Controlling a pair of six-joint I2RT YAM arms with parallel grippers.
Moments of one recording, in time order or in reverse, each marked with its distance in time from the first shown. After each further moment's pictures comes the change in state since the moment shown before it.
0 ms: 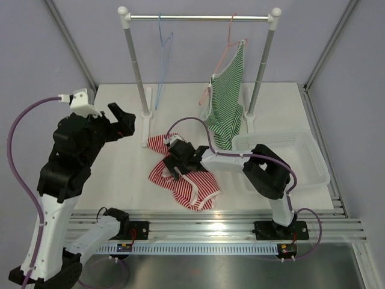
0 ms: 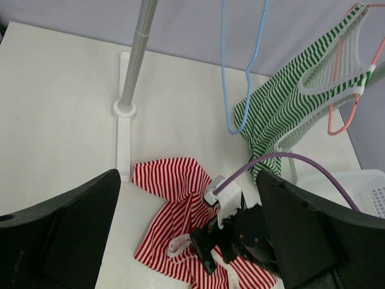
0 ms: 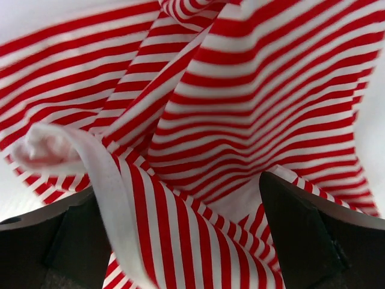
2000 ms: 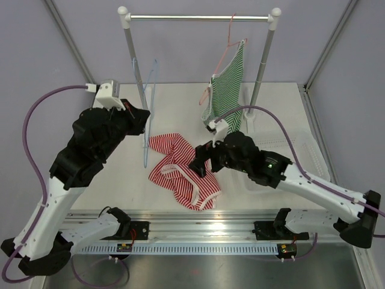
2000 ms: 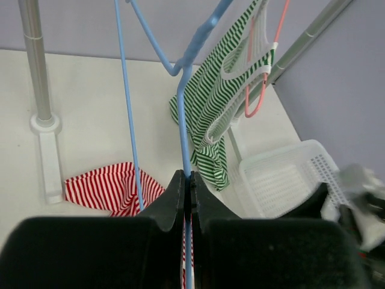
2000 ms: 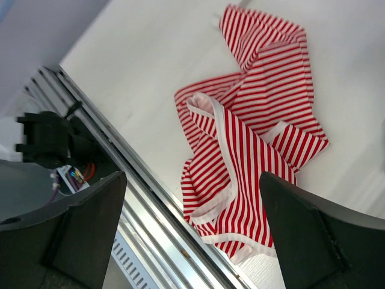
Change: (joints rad) left arm -0.288 0.026 -0.044 0.146 -0.050 -0.053; right arm -0.008 -0.791 -0.240 -0.095 -0.148 0.120
